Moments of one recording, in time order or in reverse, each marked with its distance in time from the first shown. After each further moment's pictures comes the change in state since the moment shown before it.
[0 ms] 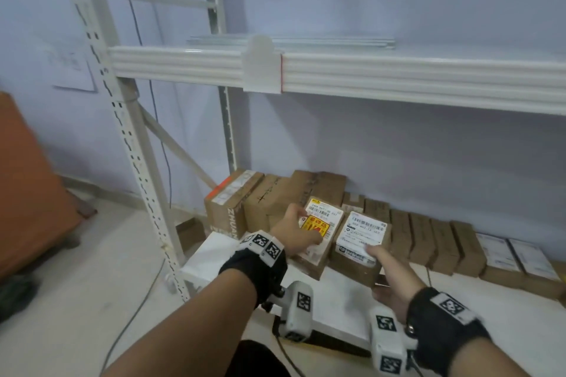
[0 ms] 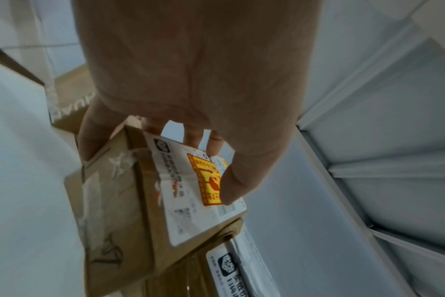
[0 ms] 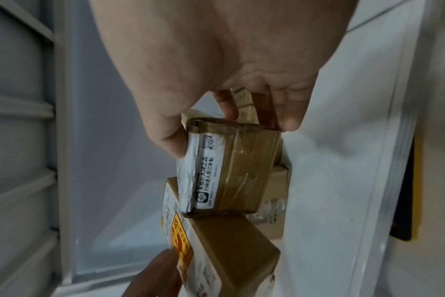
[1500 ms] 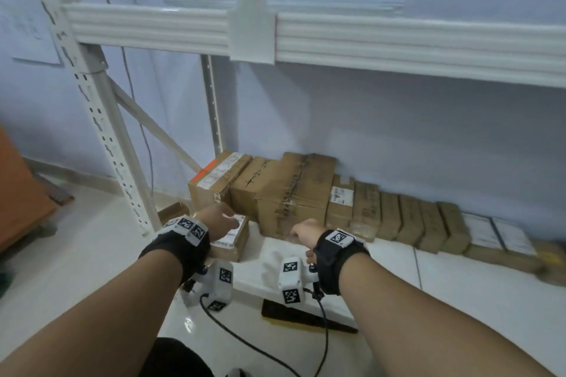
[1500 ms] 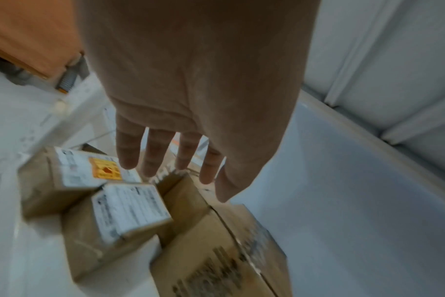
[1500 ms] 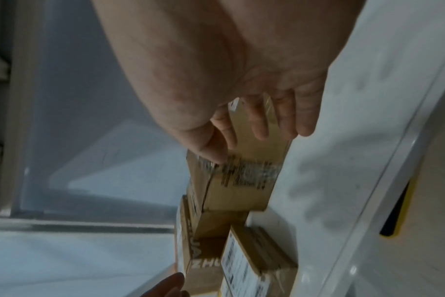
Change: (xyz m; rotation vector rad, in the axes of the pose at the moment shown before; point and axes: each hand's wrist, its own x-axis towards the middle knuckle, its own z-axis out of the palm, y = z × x) left_hand 0.025 -0.088 -0.092 0.427 0.156 -0.152; right_hand 0.035 -0.041 0.132 -0.637 -0.119 0.059
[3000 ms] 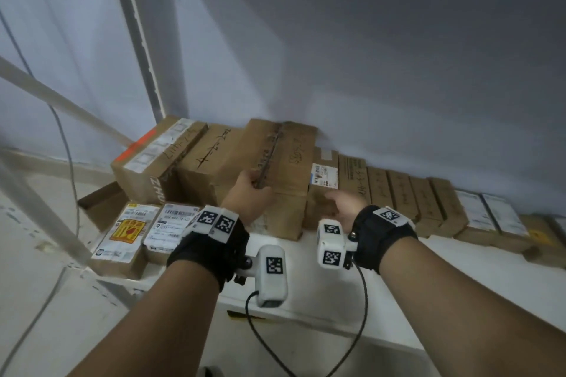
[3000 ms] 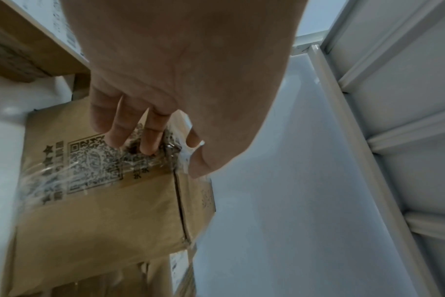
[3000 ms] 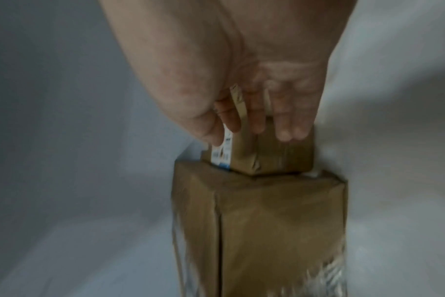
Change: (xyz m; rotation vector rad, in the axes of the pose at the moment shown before) left_hand 0.085 0.104 0.089 -0.553 -0.079 0.073; right_hand 0.138 0.054 -0.080 0.569 0.170 0.163
